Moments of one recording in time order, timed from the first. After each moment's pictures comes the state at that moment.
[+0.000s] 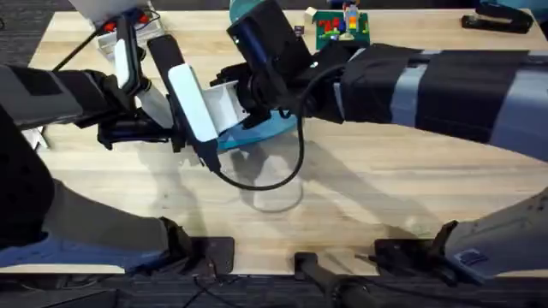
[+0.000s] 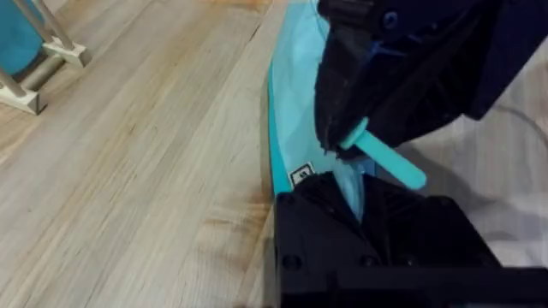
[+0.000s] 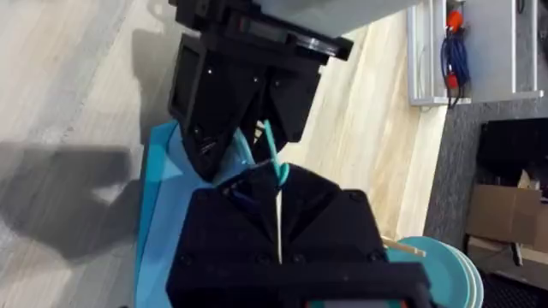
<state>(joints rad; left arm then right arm) 0.41 1.67 0.80 -0.83 1.14 1.68 0.87 1.78 1.26 -0.20 -0.23 -1.15</state>
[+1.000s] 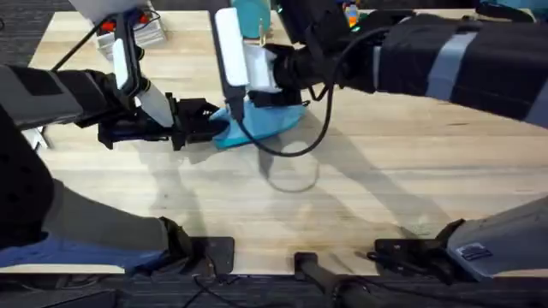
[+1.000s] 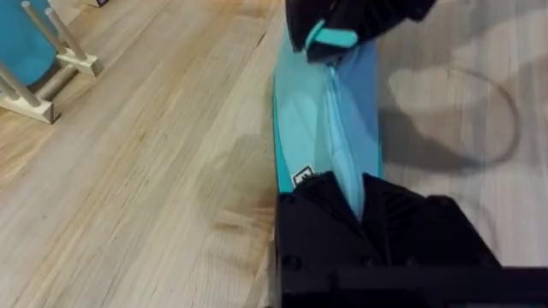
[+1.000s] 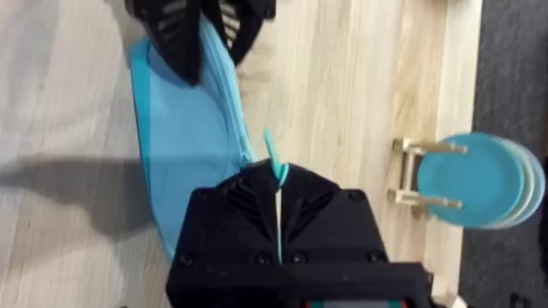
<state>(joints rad) 0.41 1.67 0.80 -0.81 1.16 1.68 0.70 1.74 1.26 -0.35 -0.27 -1.06</state>
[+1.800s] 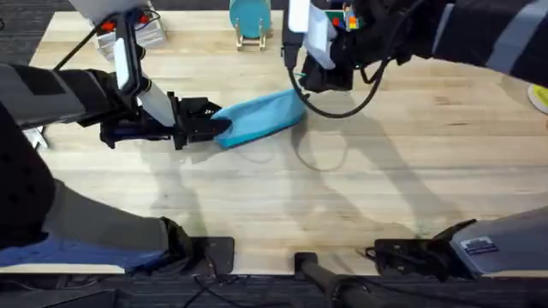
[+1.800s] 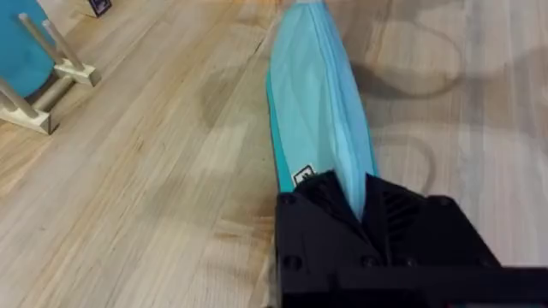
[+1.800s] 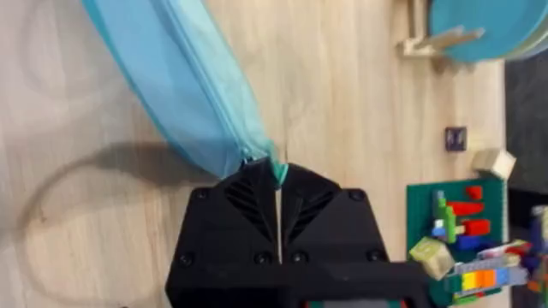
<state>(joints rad) 0.40 1.67 0.80 -0.80 1.17 1.68 0.44 1.67 1.26 -0.56 -0.29 -1.04</state>
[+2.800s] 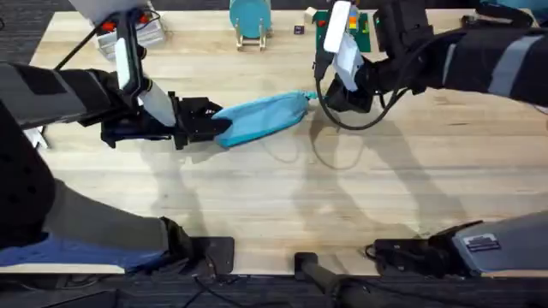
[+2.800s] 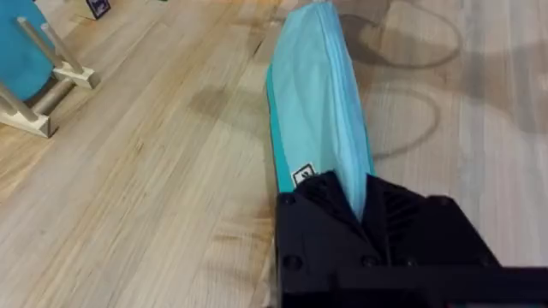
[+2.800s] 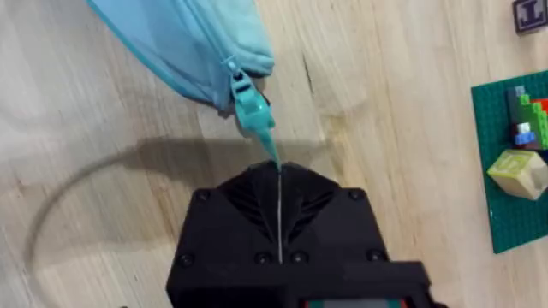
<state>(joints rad) 0.39 1.67 0.80 -0.79 1.17 1.68 0.29 1.65 1.00 -0.40 -0.31 -0.96</state>
